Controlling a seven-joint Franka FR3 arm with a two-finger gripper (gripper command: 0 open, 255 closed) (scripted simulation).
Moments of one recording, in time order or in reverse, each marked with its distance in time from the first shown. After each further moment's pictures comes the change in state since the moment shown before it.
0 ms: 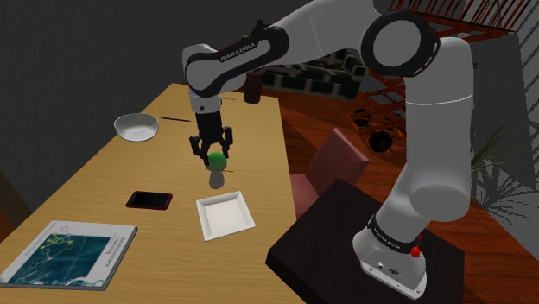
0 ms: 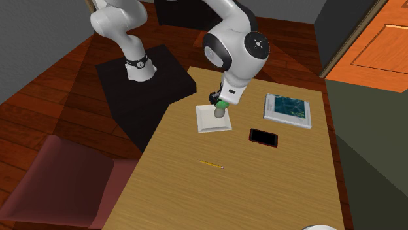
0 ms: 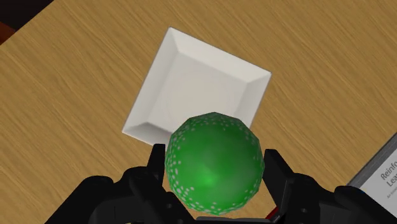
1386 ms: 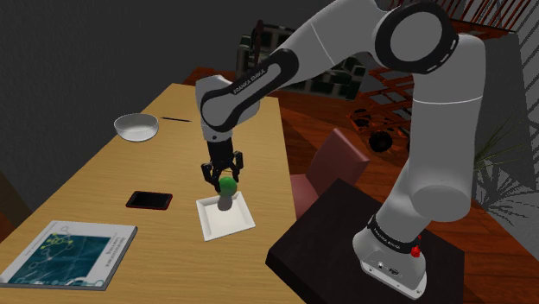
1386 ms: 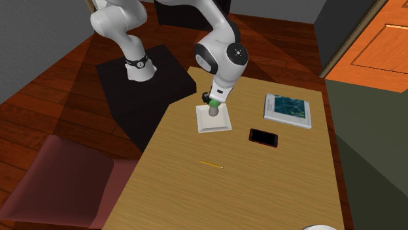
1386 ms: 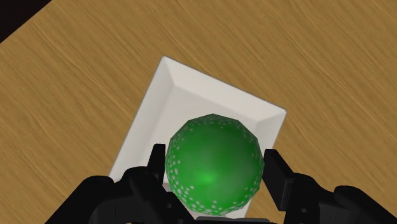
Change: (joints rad) arm 0.018 -0.068 0.019 -0.293 0.024 0.229 0.011
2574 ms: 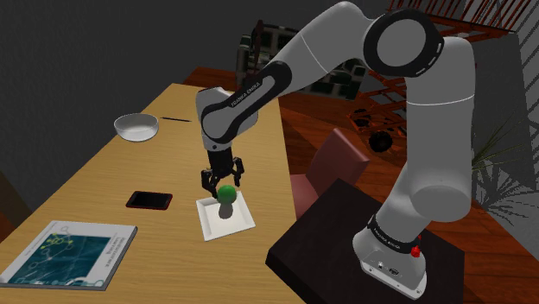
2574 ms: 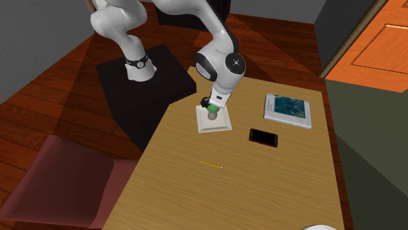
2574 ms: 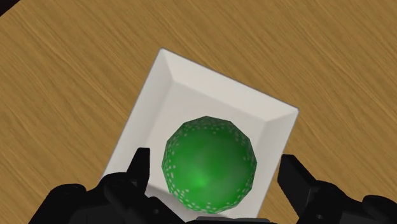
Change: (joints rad) arm 0.005 0.061 -0.005 -0.007 -0.007 0.068 -0.003
